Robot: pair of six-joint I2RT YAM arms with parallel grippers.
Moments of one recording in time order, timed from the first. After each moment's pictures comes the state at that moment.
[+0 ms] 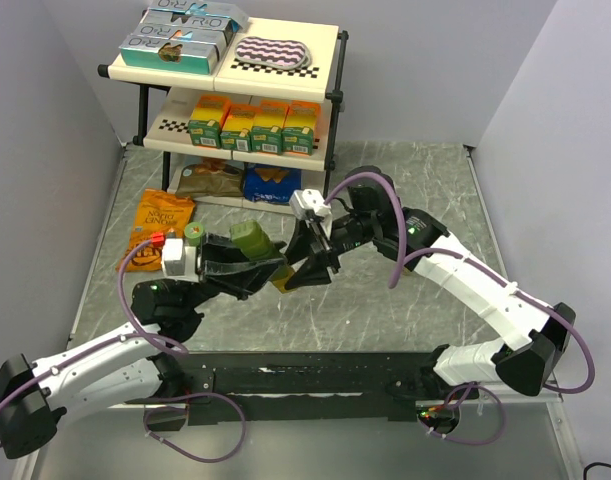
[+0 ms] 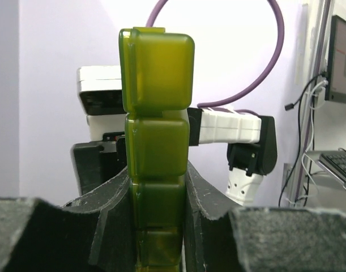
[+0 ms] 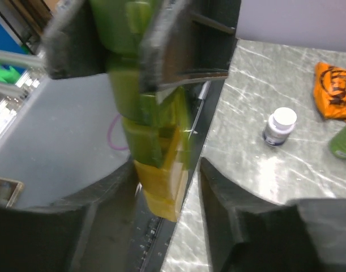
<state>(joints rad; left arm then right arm) -0.87 0.85 0.50 1.21 0.39 -0.49 0.78 1.30 1.35 -0.47 -1.11 -0.27</state>
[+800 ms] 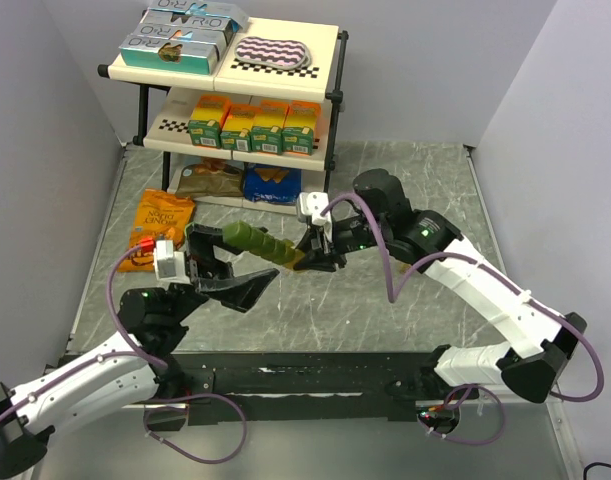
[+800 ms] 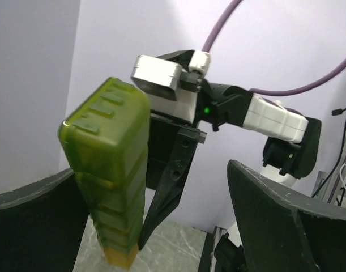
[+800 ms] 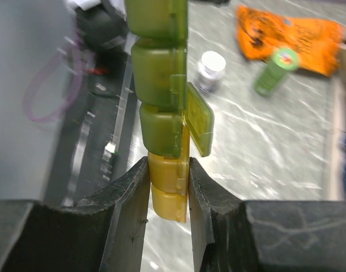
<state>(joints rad) -0.86 0.66 0.44 0.95 0.23 -0.44 0.77 1.26 1.37 -0.62 -0.80 -0.44</state>
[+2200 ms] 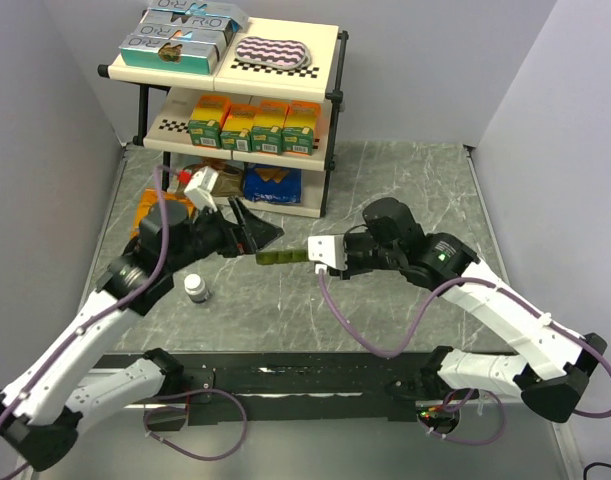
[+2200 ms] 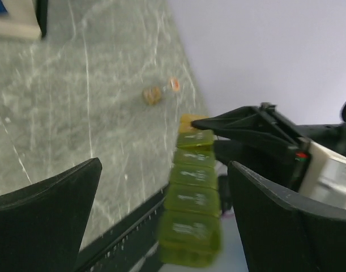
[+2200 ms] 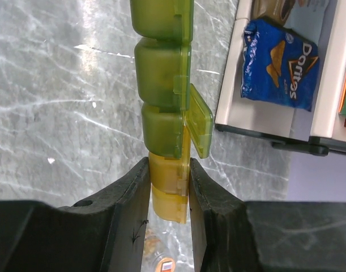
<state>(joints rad) -0.63 0.87 1.04 -0.37 0.19 -0.79 0.81 1.11 1.23 -0.79 -0.22 -0.92</state>
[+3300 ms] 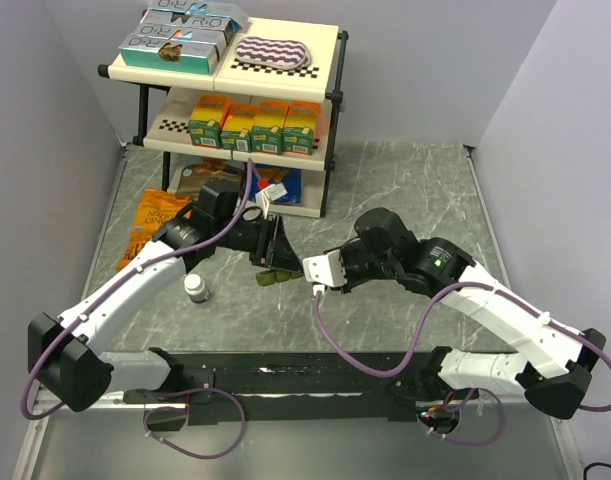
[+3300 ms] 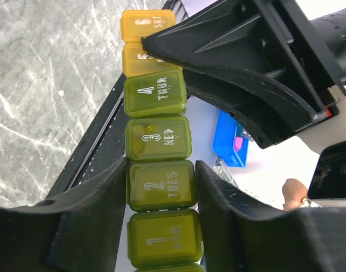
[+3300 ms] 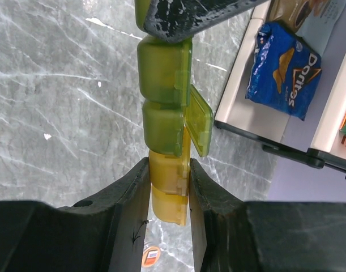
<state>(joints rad) -0.58 1.25 1.12 -0.44 0.91 -0.60 0.89 1.10 1.22 -0.86 -0.16 -1.04</state>
